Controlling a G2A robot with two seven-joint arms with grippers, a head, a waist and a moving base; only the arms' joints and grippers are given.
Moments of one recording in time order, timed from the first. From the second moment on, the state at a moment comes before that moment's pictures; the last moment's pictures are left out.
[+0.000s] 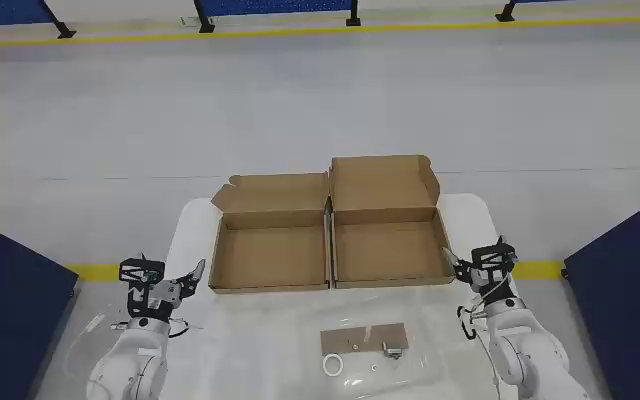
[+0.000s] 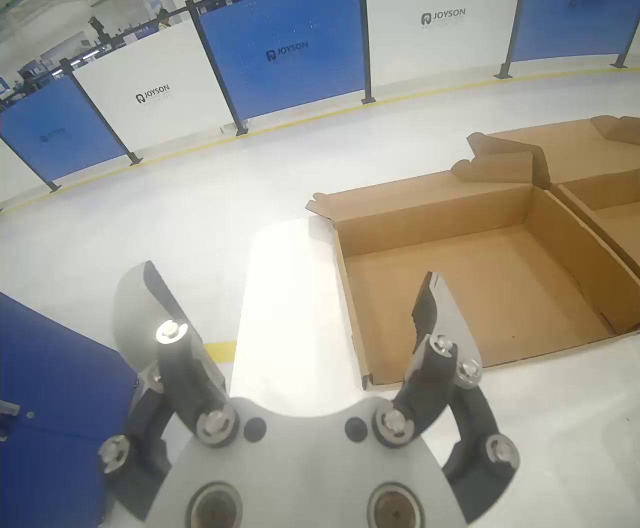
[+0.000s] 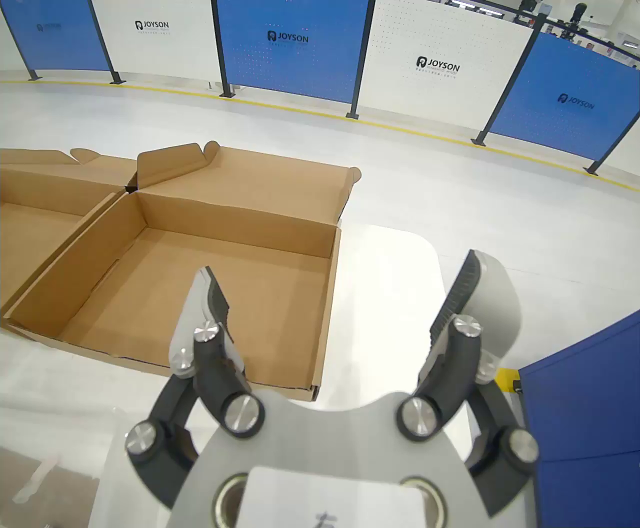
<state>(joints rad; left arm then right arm) 1.73 -1.15 -1.60 -1.80 1.33 0.00 0.00 -1.73 -1.15 1.60 -1.80 -1.33 0.00 0.00</state>
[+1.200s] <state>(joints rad) 1.73 -1.15 -1.60 -1.80 1.33 0.00 0.00 -1.71 -1.12 1.68 -1.94 -1.17 -0.49 0.13</state>
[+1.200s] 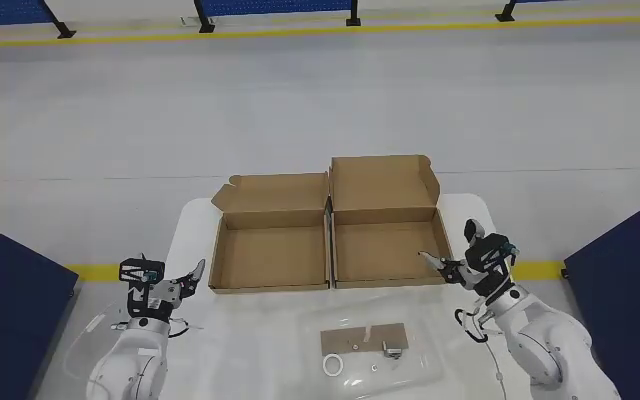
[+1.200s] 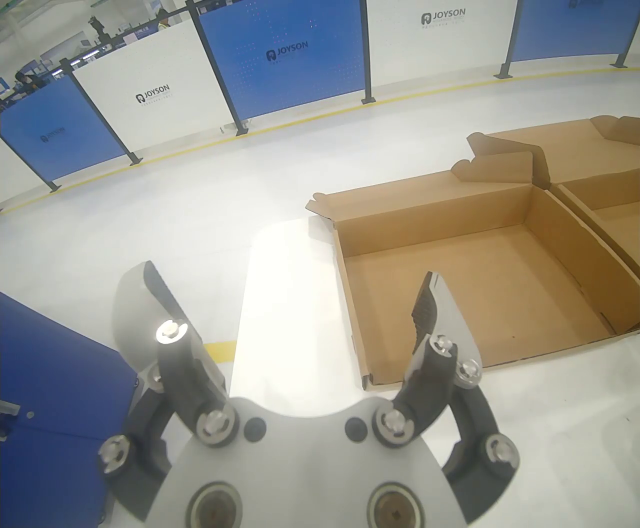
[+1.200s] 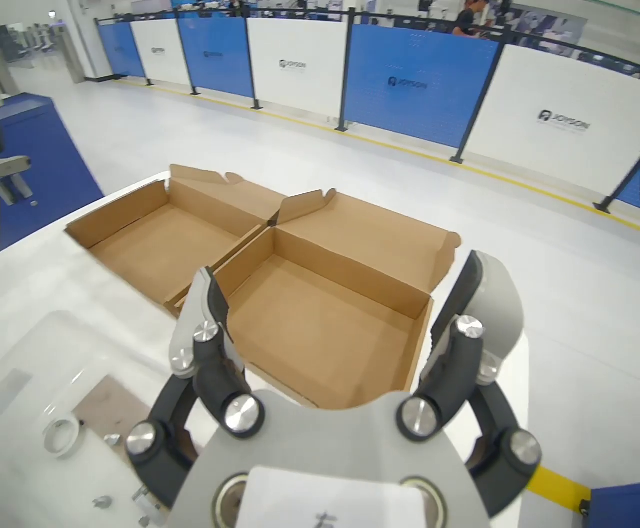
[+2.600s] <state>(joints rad) 1.73 -1.15 -1.60 -1.80 1.33 0.00 0.00 -1.62 -1.07 1.61 -1.98 -0.90 -1.01 0.53</state>
